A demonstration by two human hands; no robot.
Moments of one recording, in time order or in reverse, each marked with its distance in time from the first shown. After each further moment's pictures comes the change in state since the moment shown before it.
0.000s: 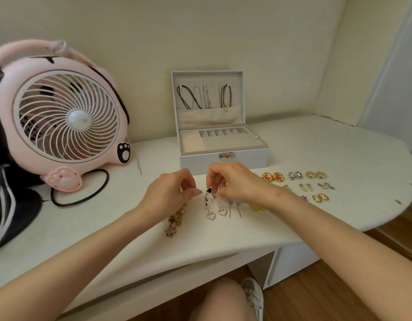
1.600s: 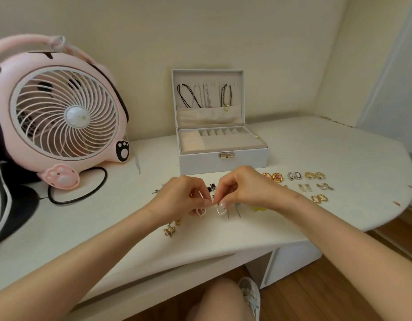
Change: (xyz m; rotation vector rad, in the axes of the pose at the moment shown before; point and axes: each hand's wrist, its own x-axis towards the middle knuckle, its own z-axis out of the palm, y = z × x) left_hand -0.009 0.024 -0.001 -0.220 -0.215 0.001; right_hand -0.019 0.008 -0.005 0.200 -0.074 0.106
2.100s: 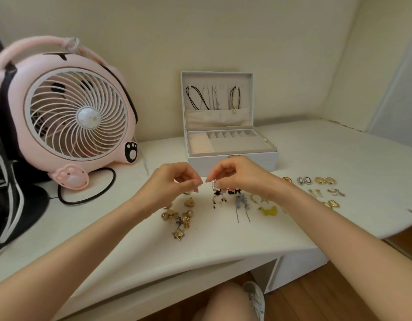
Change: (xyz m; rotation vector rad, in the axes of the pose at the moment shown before) left_hand 0.000 -0.024 -0.031 -0.236 0.156 -0.005; right_hand 0.027 -0.015 -0.003 0.209 0.021 -0.015
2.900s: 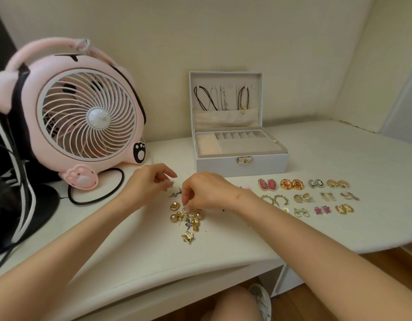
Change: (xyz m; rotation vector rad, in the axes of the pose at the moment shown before) left_hand 0.008 -0.045 -0.038 0.307 0.147 -0.080; right_hand 0.042 -0.027 0.068 -0.657 -0.129 -0.154
